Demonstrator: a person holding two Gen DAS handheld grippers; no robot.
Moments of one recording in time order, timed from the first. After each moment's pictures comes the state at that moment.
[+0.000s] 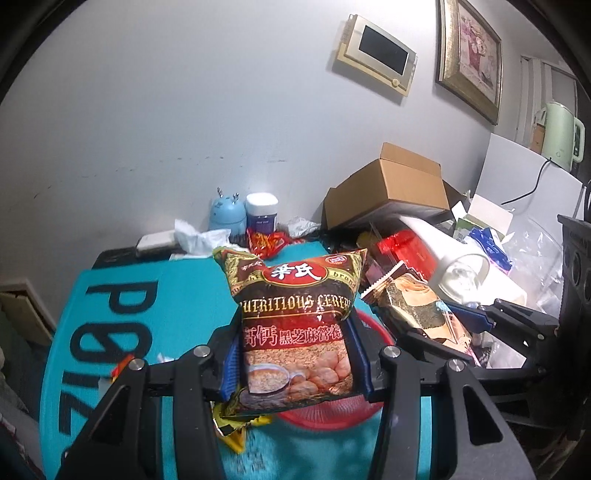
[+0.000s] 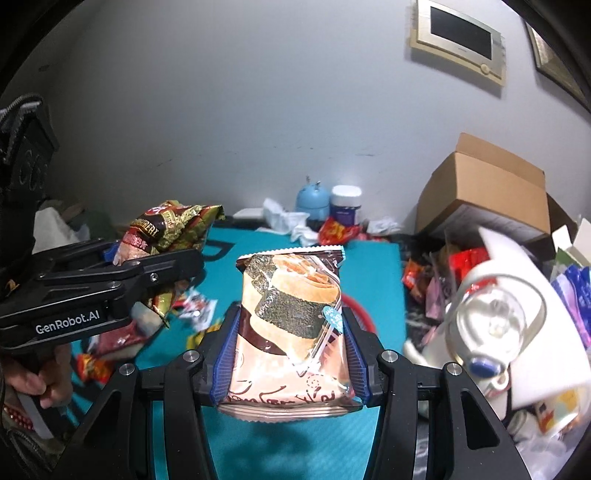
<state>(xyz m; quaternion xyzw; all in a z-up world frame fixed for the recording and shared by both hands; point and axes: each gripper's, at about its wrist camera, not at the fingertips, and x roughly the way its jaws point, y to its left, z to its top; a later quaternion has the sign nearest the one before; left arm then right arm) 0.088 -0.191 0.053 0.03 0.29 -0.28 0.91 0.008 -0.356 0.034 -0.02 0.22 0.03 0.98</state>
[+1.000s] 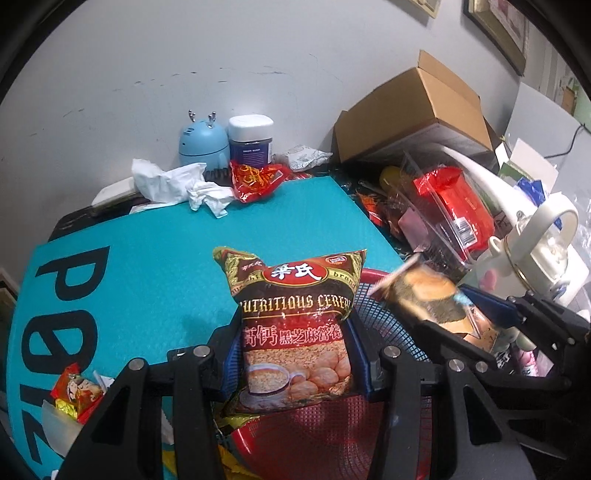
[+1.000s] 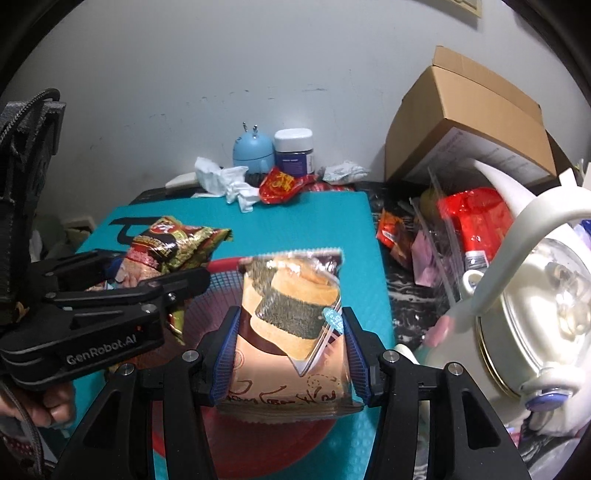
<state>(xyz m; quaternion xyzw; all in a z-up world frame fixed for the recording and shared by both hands) 0.177 -0.249 -0.039 0.07 0.40 -0.28 0.87 0.093 -0.393 -0.024 0.03 0.29 -0.04 0.96</state>
